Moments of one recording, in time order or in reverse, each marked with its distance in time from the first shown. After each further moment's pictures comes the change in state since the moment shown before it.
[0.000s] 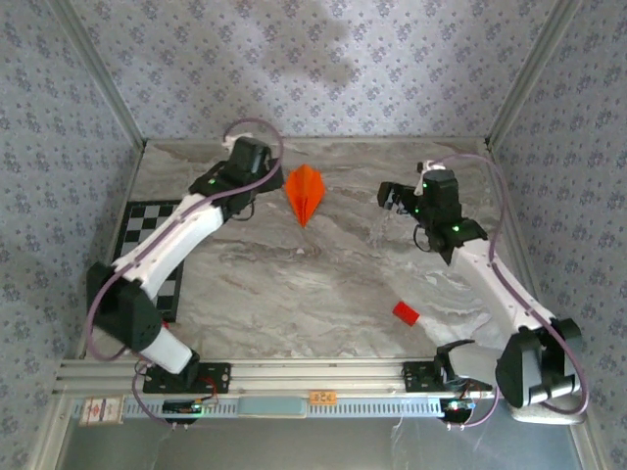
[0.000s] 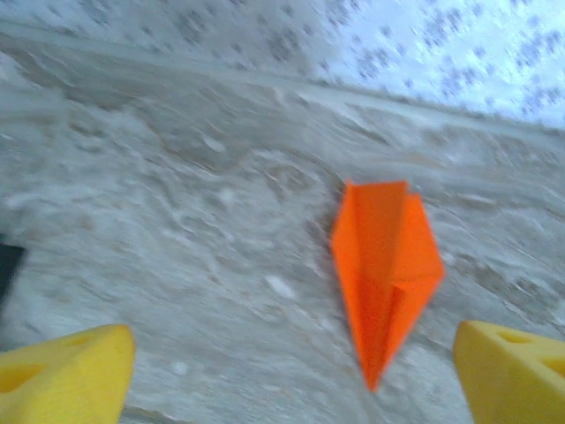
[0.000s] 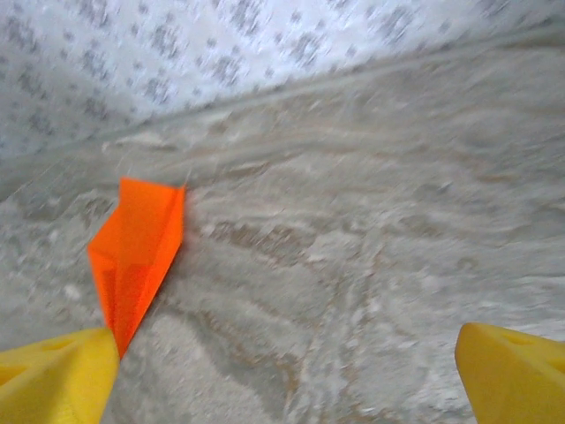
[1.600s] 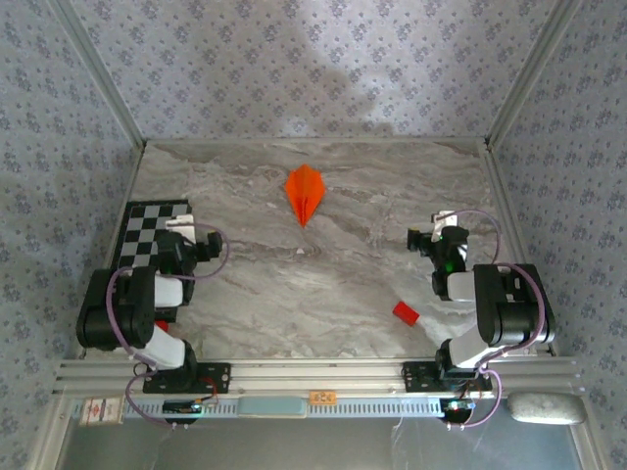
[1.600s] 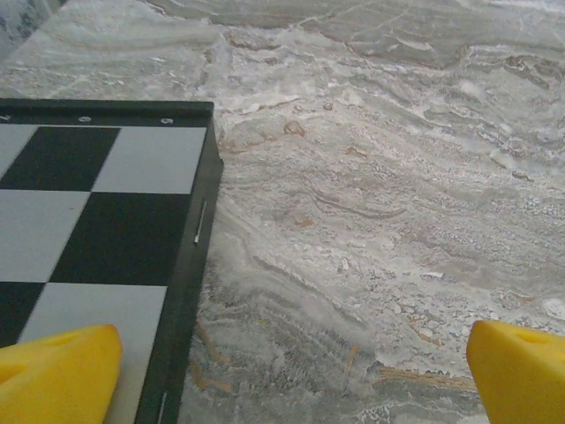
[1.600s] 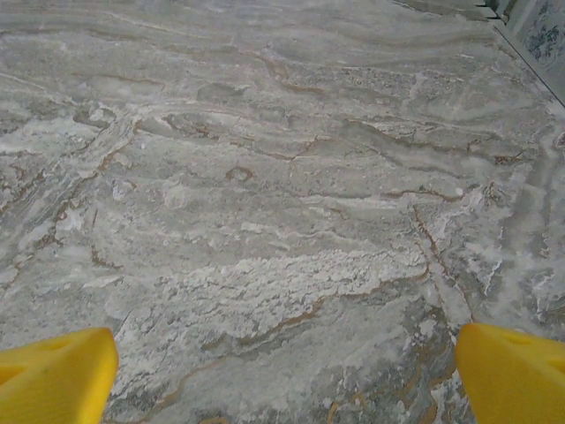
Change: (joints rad) left arm 0.554 0.034 -1.064 1.360 0.440 0.501; right arm -0.269 0.336 -0.597 0.987 0.003 -0.404
